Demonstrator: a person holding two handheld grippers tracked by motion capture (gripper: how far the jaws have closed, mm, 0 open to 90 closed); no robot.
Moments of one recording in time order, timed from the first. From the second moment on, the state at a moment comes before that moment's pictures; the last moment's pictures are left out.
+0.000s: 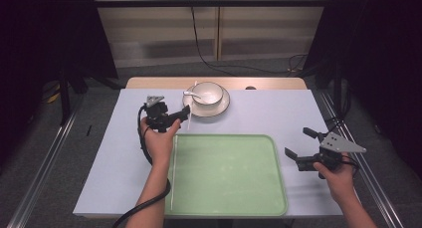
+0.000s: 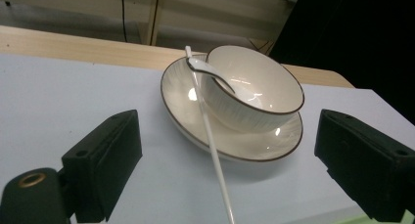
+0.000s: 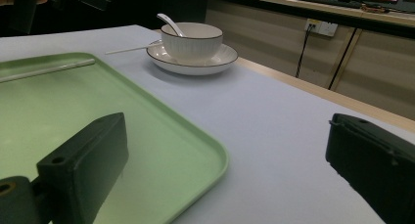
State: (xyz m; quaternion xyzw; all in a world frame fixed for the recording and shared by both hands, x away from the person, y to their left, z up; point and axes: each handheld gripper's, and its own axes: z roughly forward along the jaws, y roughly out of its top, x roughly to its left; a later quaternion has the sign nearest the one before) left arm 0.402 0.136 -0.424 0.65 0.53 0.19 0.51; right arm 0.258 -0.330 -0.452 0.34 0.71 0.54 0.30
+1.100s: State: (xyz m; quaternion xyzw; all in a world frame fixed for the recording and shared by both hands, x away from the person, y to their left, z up) left arm 0.457 0.121 -0.448 0.69 0.53 0.19 0.45; right arm 0.258 -0.330 -0.452 0.34 0.72 0.53 0.30
